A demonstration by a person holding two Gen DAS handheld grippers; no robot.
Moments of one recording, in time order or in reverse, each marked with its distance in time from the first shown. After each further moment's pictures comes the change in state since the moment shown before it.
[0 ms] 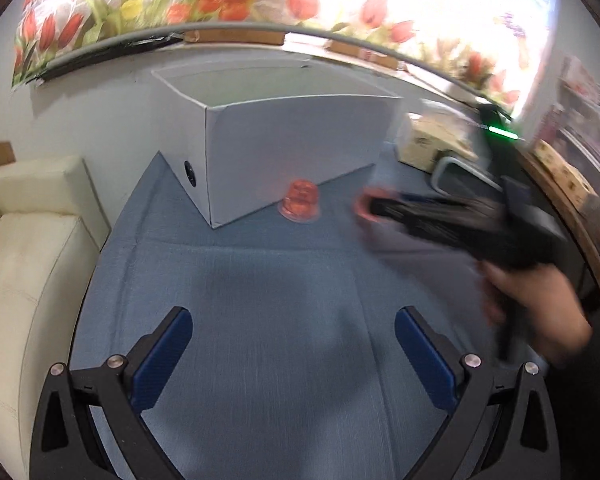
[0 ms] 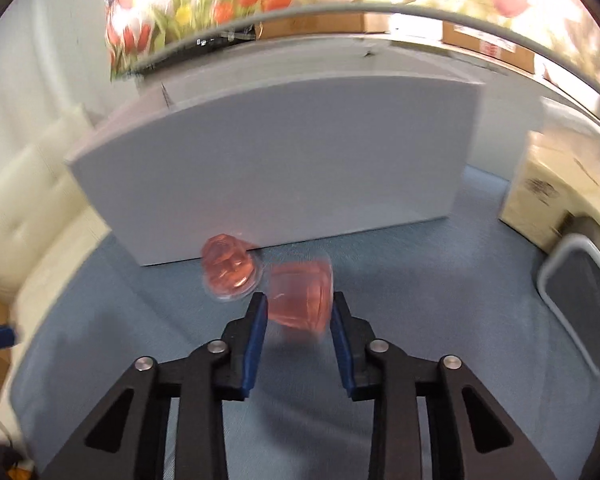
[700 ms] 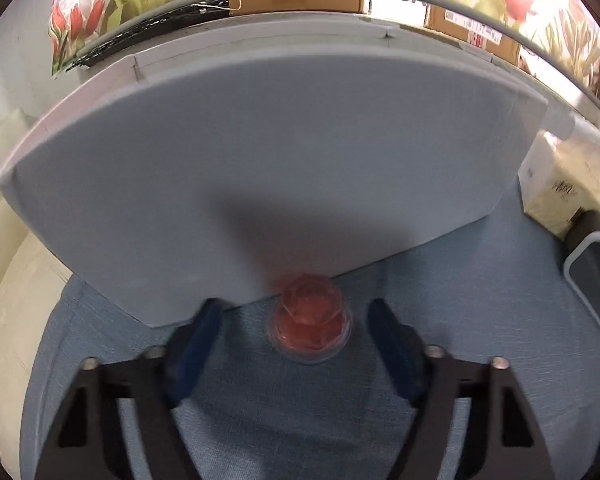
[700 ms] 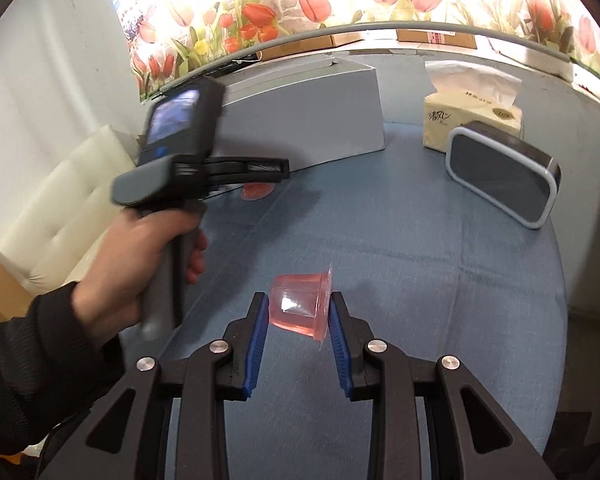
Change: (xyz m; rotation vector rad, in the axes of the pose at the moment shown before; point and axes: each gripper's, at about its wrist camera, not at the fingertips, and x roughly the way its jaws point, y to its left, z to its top) left arm 0.143 -0.046 0.078 -0.156 0.032 0.351; right arm -0.125 -0.006 -0.111 0.073 -0.034 0.101
